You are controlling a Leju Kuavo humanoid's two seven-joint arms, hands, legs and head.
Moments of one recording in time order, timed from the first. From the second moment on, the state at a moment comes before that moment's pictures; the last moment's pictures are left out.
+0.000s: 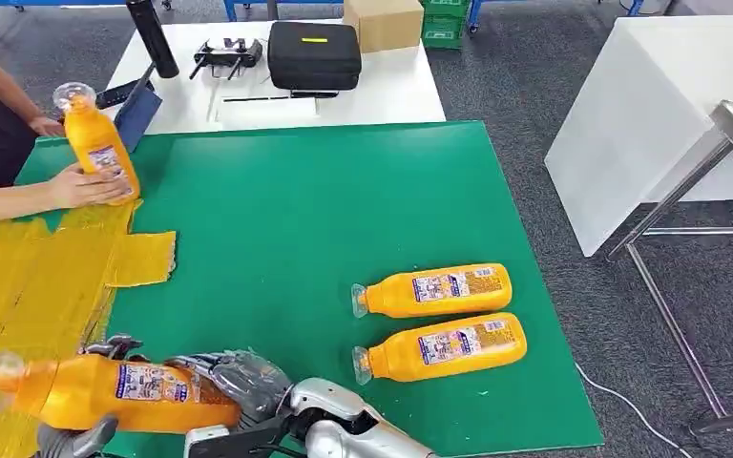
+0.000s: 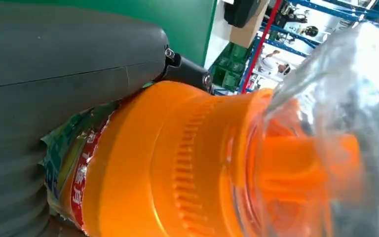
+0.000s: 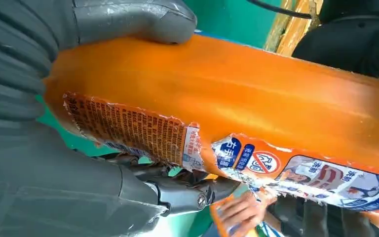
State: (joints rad) left arm 0.31 0.17 0.08 -1.65 0.53 -0.57 -0.30; right arm -0.39 0.32 1.06 -0.89 0.40 0.01 -0.35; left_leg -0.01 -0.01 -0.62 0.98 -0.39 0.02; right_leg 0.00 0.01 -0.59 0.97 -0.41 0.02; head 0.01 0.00
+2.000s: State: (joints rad) left arm 0.18 0.11 0.27 -1.38 -1.56 0.60 -0.06; right arm -0.07 -0.30 0.60 -1.59 0.49 -0.06 -0.22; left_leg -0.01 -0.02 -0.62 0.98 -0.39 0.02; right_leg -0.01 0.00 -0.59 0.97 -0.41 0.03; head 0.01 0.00
